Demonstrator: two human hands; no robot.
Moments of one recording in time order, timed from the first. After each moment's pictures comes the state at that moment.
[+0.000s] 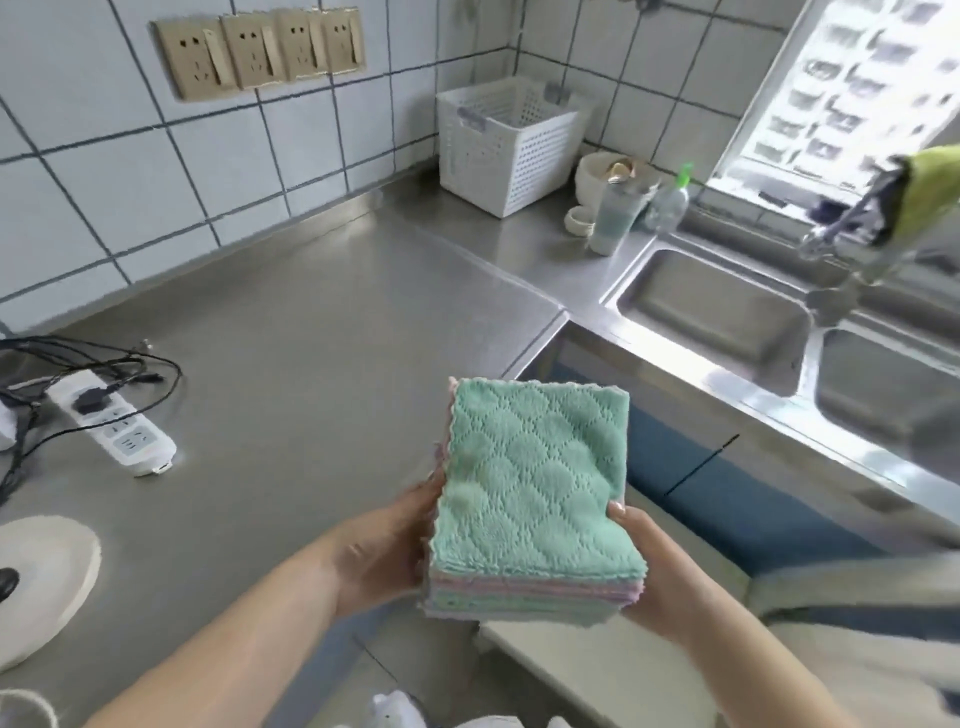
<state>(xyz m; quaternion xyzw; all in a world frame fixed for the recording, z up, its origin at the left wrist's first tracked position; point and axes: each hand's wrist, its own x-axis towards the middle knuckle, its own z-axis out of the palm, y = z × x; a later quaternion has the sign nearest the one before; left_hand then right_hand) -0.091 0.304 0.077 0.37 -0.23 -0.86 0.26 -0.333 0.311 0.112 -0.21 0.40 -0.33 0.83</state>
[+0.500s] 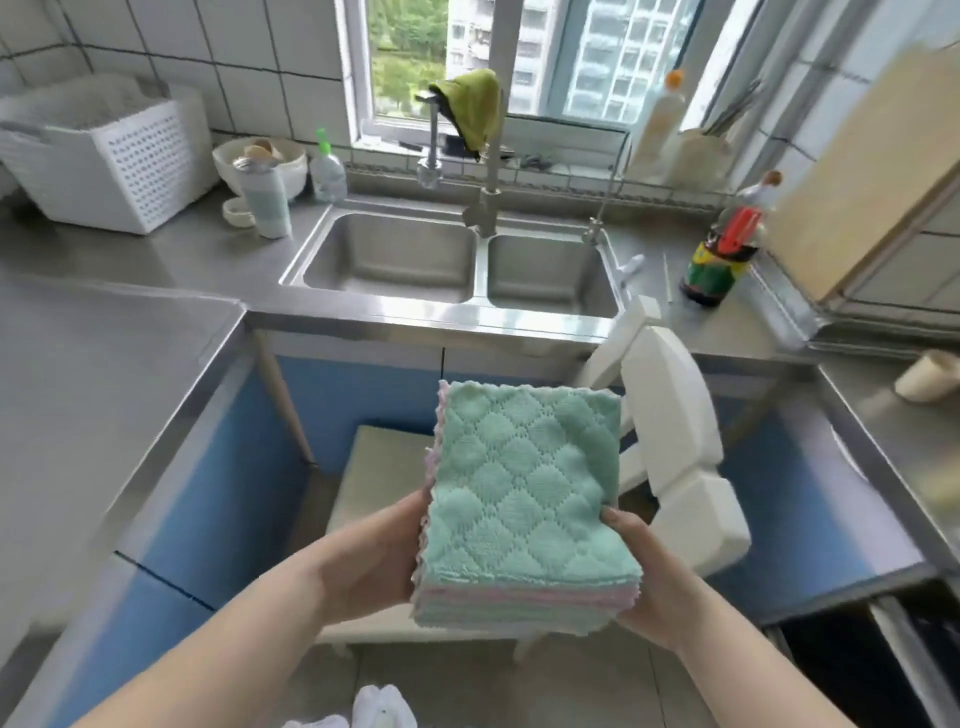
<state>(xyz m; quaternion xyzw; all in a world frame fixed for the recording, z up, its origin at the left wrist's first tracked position) -0.356 0.382 0.105 0.24 -0.41 -0.88 -0.03 -0.568 0.519 0.107 -0.11 0.40 -0.54 0.73</state>
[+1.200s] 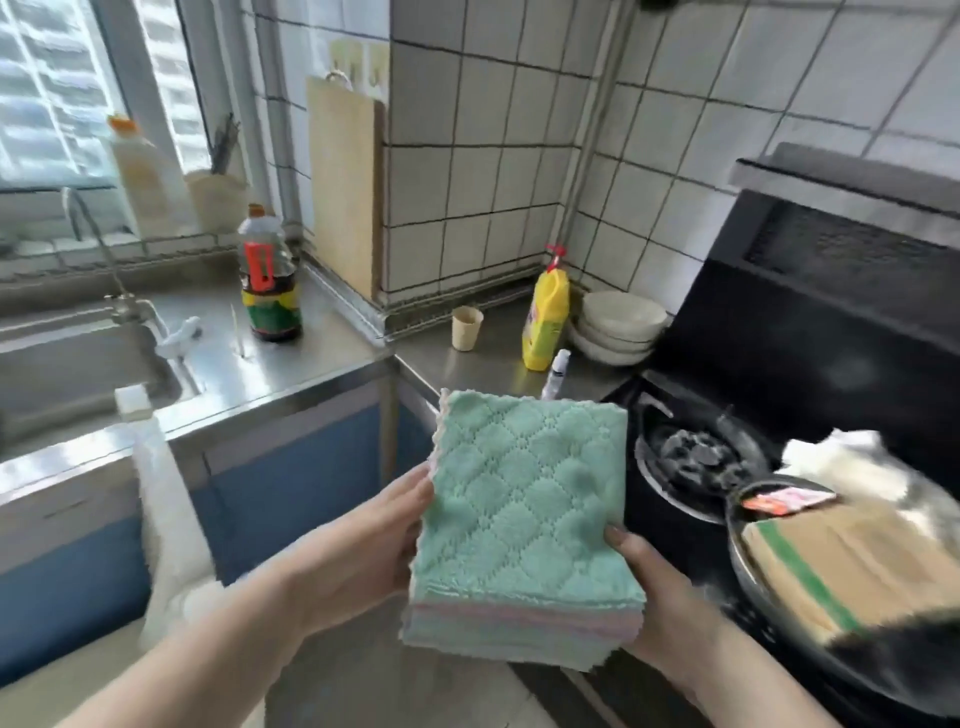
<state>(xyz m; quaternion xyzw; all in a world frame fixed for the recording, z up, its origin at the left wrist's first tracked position) -0.726 0.578 0.162 -0.07 -0.48 -0.83 -0.26 -0.769 0.830 0.171 0.01 0.45 -0.80 0.40</state>
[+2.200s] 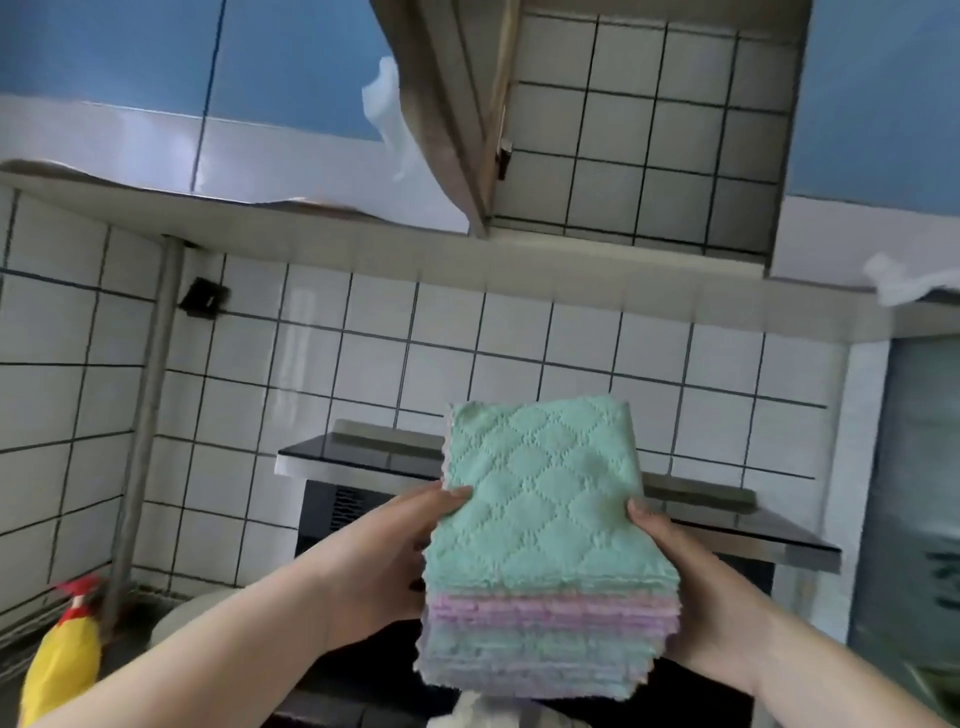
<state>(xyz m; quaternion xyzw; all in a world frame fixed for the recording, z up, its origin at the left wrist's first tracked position) -1.032 0.929 0.384 -0.37 -0.60 -0.67 -0.25 -0.832 1.135 0.430 -0.05 0.60 -0.80 0.07</state>
